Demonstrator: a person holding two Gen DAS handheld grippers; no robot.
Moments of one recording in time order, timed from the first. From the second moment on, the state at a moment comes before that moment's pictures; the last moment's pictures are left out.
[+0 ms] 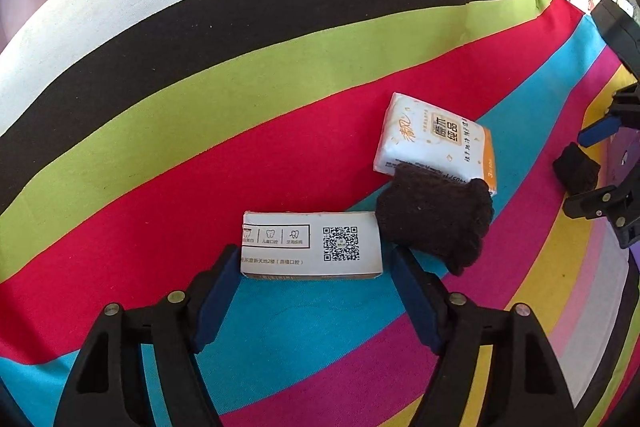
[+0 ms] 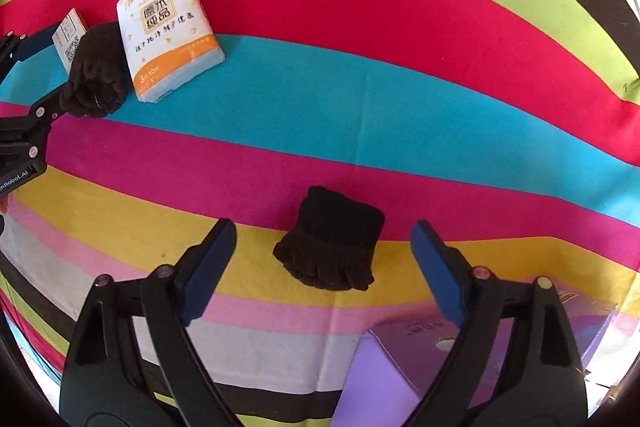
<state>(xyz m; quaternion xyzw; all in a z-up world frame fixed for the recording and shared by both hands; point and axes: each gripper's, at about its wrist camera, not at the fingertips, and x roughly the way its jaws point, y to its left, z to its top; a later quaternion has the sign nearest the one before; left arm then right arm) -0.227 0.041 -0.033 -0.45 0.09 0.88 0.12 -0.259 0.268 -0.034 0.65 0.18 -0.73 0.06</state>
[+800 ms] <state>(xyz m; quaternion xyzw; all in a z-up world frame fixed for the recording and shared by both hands) -0.108 0.051 0.038 -0.36 0.06 0.93 0.12 -0.150 0.292 0.070 0.53 0.10 -0.81 0.23</state>
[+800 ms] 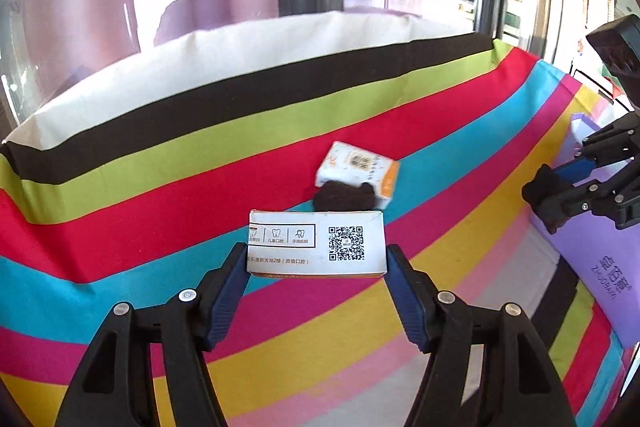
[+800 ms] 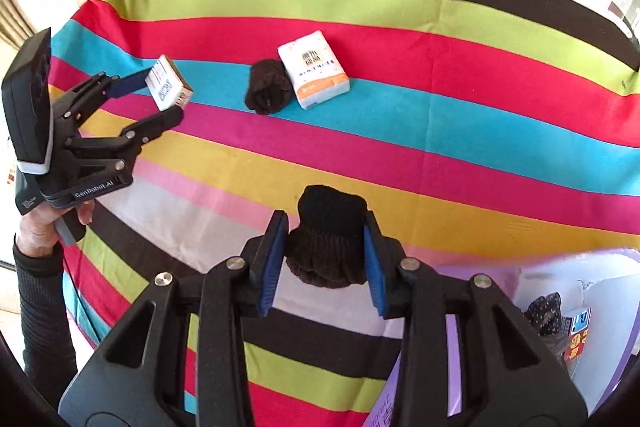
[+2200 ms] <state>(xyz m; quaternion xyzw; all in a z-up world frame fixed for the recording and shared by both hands) 0.003 0.349 0.107 -0.21 0.15 0.90 0.34 0.003 0.511 0.122 0.29 -0.02 -0.96 -0.03</state>
